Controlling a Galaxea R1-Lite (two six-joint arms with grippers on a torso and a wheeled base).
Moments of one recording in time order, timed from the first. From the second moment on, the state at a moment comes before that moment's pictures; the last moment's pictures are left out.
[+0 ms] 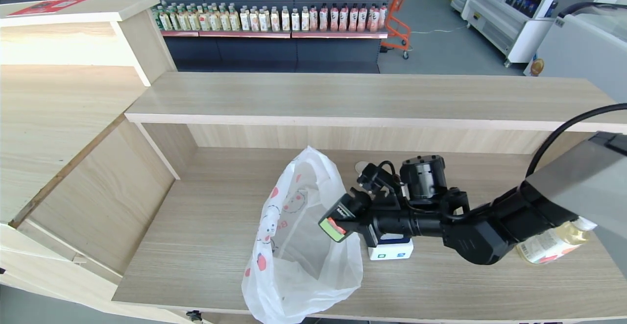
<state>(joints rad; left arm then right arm) 0.00 0.00 0.00 0.00 0.01 0.00 0.52 2.10 -0.96 -0.69 0.46 -0.28</state>
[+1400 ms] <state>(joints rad) 0.00 0.00 0.00 0.00 0.01 0.00 0.55 2.22 -1.06 -0.77 0.45 0.01</state>
